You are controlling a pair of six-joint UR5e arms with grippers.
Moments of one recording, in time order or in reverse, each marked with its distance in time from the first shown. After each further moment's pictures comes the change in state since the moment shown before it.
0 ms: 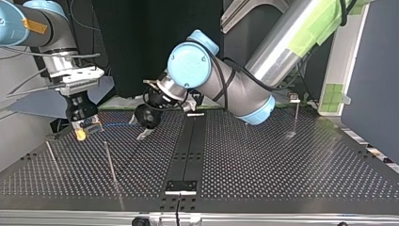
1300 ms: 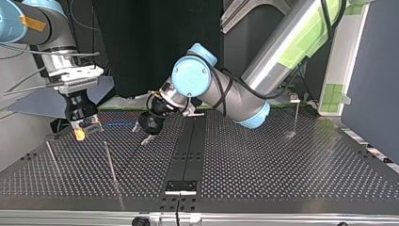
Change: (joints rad) left arm 0.027 -0.057 0.000 0.089 0.020 -0.072; right arm 0.004 -0.011 0.000 0.000 -0.001 0.002
